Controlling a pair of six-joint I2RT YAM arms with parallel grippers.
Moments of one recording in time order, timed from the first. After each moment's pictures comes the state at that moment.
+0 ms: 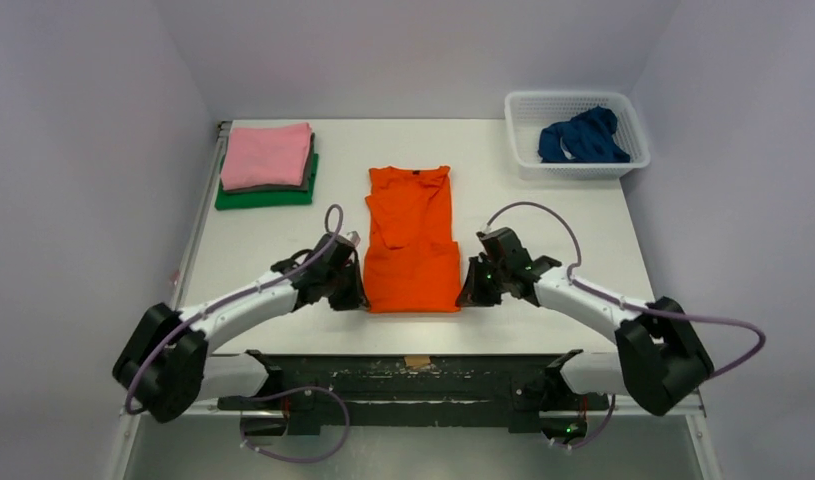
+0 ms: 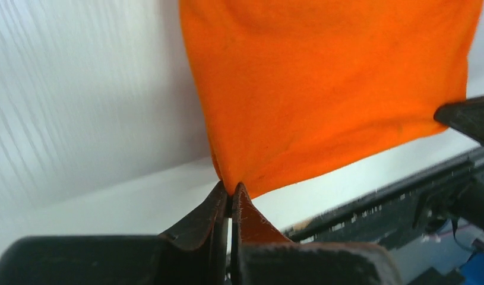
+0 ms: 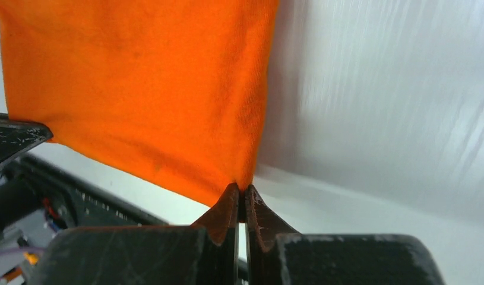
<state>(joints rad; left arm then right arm) -0.58 1.34 0.66 -0.37 0.15 -0.73 0.54 1.35 0.64 -0.30 -0.22 0.69</state>
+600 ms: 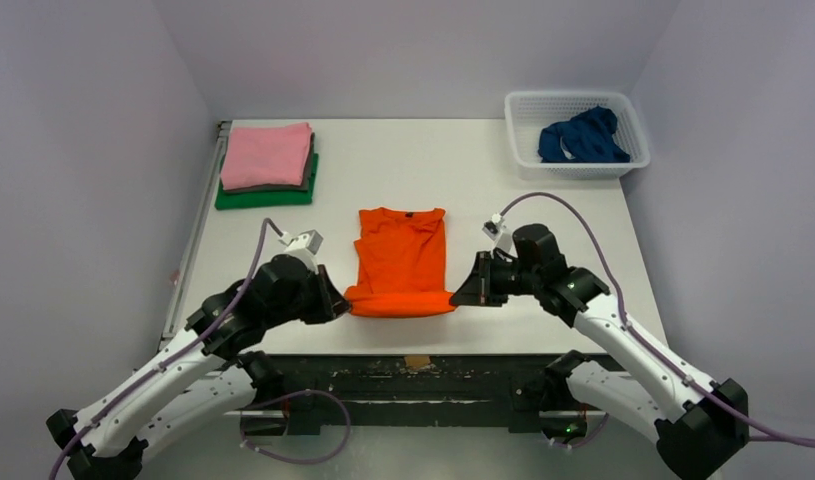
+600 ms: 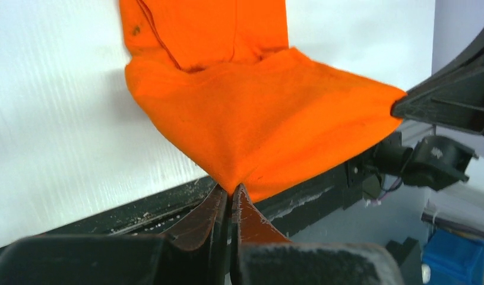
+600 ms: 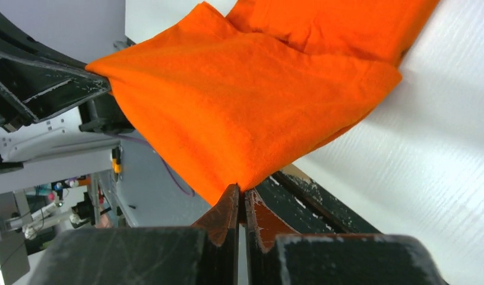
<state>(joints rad) -0.80 0.61 0.70 -0.78 -0.01 -0.86 0.54 0.88 0.66 -0.50 -0.54 0.69</state>
